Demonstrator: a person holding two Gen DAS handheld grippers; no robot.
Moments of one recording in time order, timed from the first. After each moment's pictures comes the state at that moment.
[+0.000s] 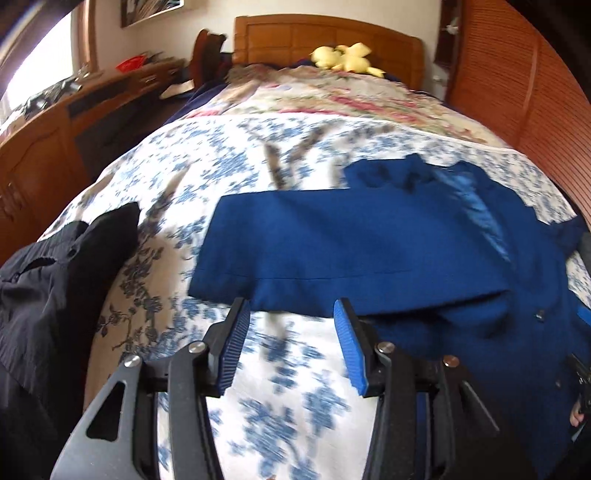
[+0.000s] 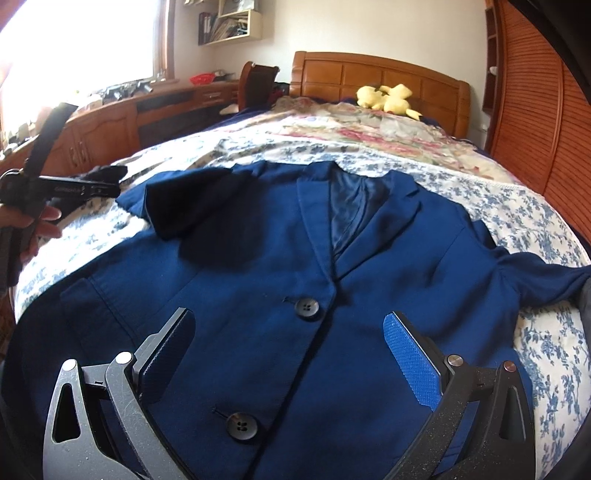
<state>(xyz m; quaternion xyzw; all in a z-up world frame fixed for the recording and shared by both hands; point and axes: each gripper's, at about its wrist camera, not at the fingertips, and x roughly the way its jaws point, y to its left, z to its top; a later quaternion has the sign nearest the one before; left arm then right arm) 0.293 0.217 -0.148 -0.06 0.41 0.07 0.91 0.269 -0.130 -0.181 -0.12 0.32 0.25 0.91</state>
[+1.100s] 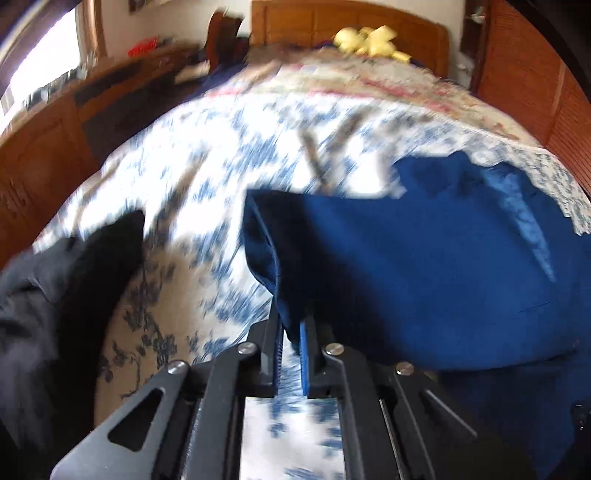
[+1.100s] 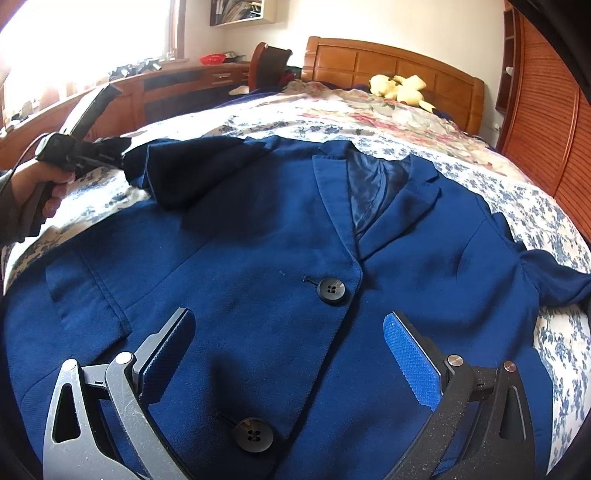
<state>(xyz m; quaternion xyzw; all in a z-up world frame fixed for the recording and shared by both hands) 0.338 0.232 -0.153 -0.04 0.42 0.09 0.90 0.274 -0.117 -0.201 -0.13 0.34 0.26 0.89</state>
